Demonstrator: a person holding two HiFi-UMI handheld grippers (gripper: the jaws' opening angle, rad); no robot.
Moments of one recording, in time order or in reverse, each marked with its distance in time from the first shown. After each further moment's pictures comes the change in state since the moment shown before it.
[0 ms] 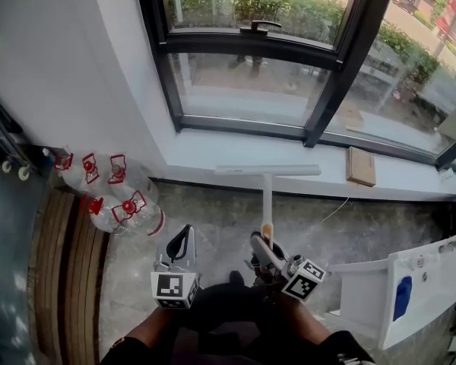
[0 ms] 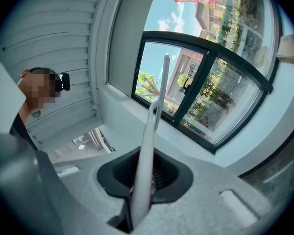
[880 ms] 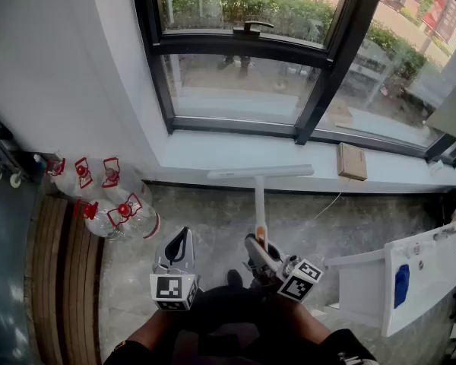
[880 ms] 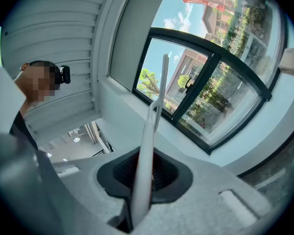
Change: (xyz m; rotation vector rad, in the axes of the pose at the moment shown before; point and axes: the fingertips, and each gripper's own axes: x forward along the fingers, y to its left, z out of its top) left arm -0.014 0.012 -0.011 -0.024 0.006 -0.043; right arm 0.005 0.020 -0.024 -0.065 0.029 -0.048
